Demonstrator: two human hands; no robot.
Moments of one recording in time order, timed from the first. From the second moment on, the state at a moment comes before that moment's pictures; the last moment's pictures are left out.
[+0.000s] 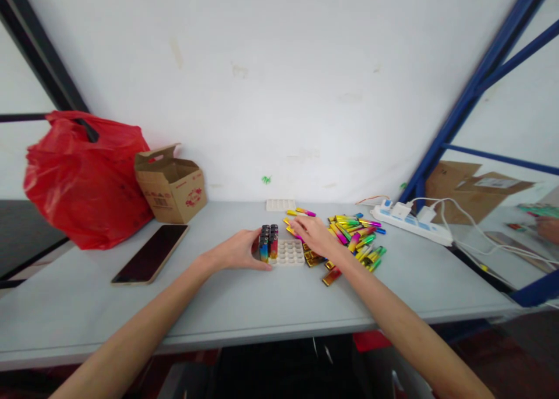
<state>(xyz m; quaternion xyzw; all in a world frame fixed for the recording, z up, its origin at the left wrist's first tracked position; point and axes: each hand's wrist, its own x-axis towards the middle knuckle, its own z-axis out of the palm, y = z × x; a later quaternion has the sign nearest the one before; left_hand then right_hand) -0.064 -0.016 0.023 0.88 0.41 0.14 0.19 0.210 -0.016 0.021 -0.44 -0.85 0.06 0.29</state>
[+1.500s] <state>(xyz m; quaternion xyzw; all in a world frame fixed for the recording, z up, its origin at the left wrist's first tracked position) -0.064 -0.016 0.023 0.88 0.40 0.14 0.21 0.220 -0.010 0.027 -0.35 -0.52 0.58 0.53</state>
